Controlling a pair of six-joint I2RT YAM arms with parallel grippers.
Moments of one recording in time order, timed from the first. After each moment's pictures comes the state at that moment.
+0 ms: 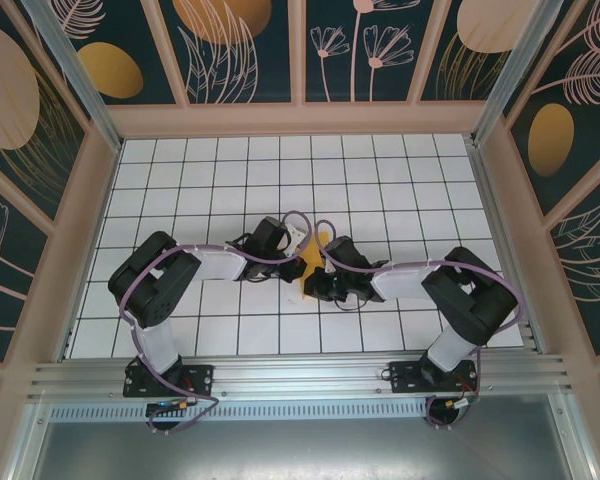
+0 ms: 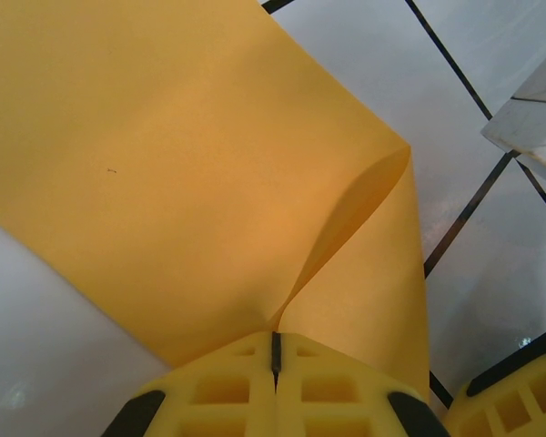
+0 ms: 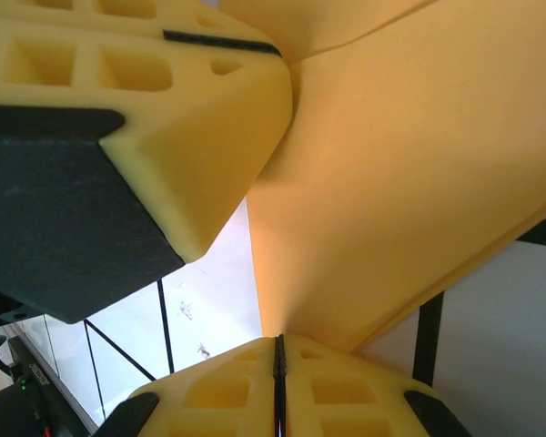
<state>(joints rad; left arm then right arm) -0.70 1.83 0.85 0.09 0.37 -0.23 0.79 1.63 0.61 0.12 -0.39 0.94</state>
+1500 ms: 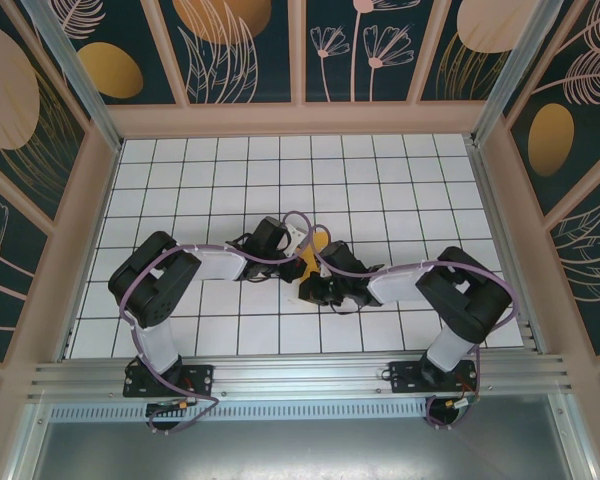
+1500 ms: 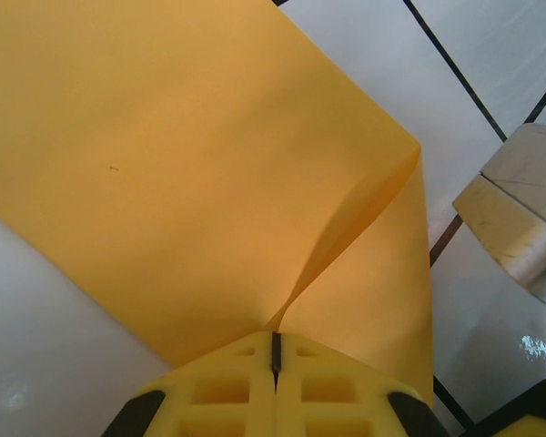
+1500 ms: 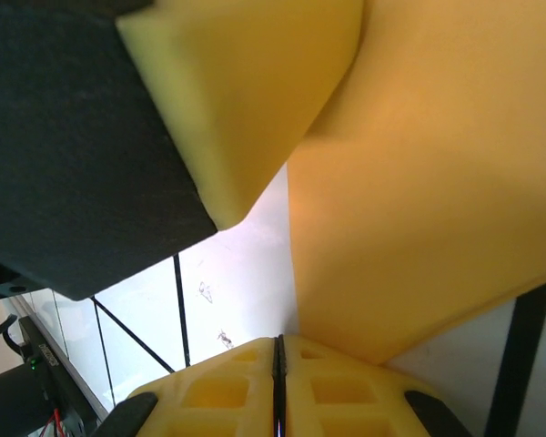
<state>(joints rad) -0.70 1.84 0.85 0.09 0.37 -0.22 0.83 1.65 0.60 0.19 -0.40 0.97</state>
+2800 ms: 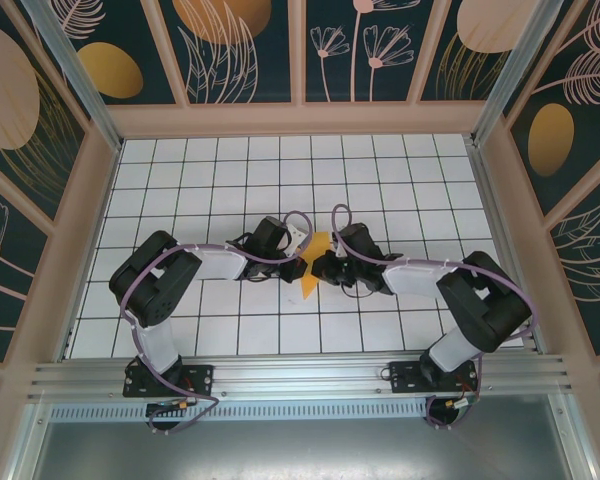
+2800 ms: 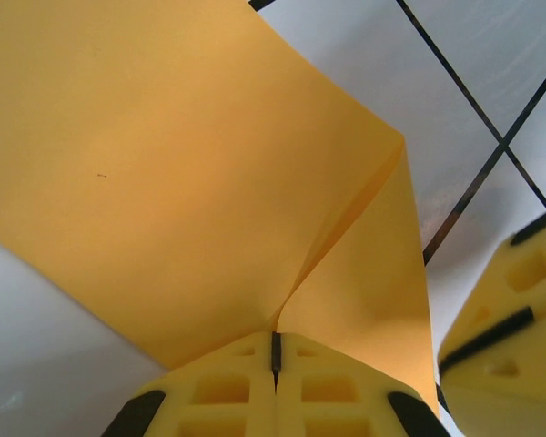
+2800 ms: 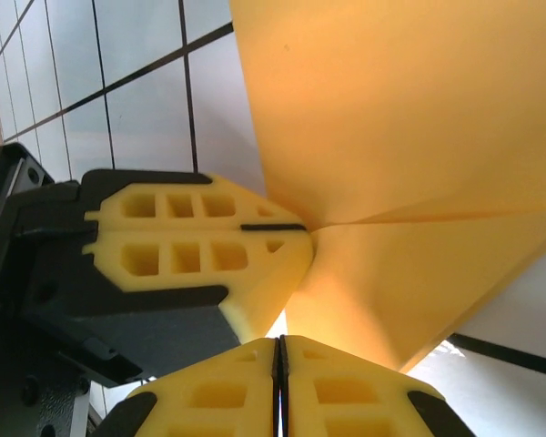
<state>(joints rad) -0.70 1.84 0.86 0.09 0.39 -0.21 0.68 1.56 0.62 0.14 -0.39 0.94</state>
